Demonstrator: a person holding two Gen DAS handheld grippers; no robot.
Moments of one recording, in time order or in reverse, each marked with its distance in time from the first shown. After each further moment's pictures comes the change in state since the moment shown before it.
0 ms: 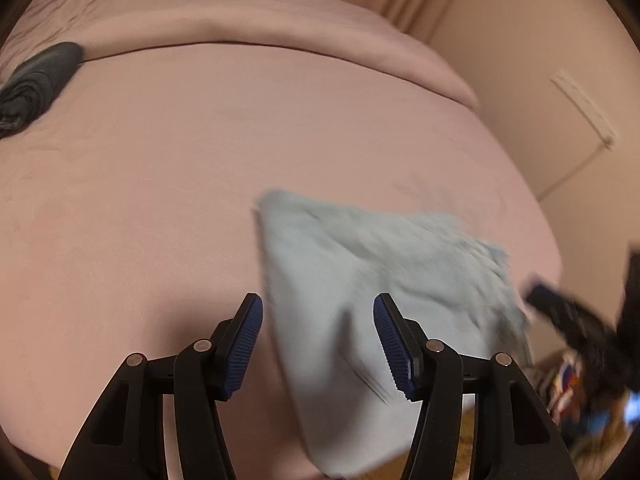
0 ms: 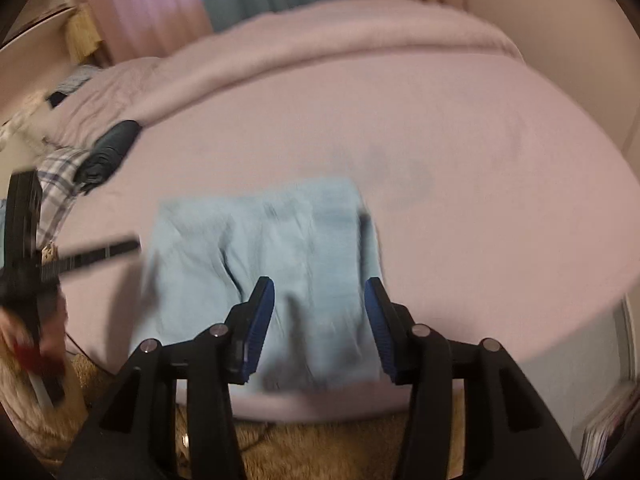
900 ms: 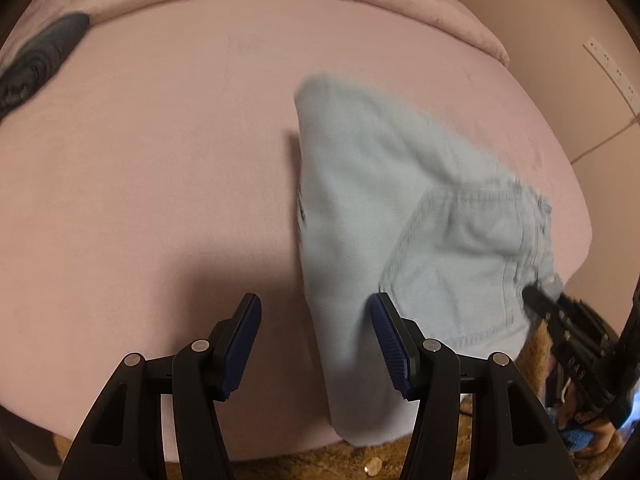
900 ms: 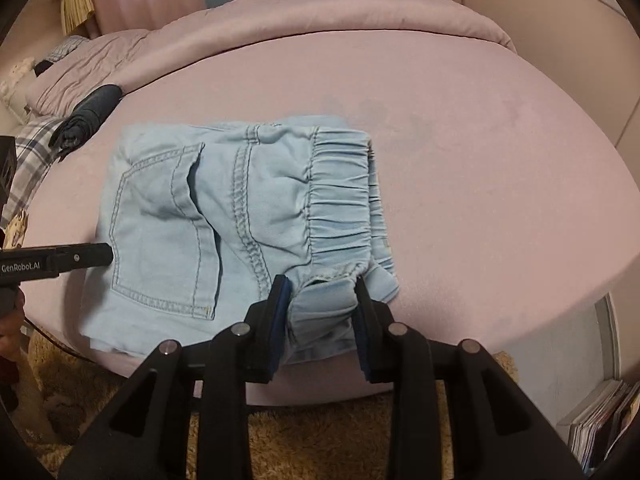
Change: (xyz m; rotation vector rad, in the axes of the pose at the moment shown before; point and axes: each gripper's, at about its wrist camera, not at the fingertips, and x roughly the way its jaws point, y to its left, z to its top) left arm 0.019 0.004 0.001 -0.019 0.144 0.140; right arm 0.038 0.018 -0.059 0.015 0.083 -0.126
